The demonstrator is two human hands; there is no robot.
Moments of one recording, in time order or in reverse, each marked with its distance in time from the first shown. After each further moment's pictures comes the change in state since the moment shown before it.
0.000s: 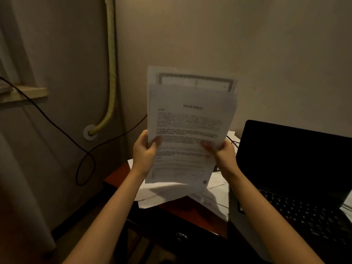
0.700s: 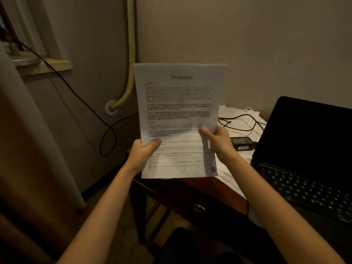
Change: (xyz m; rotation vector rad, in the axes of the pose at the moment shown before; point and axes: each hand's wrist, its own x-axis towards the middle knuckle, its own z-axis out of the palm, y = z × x) left_hand -0.052 -0.016 -0.078 0.019 -0.020 -0.411; right_hand -0.017 0.028 0.060 -0.047 -0.168 0.224
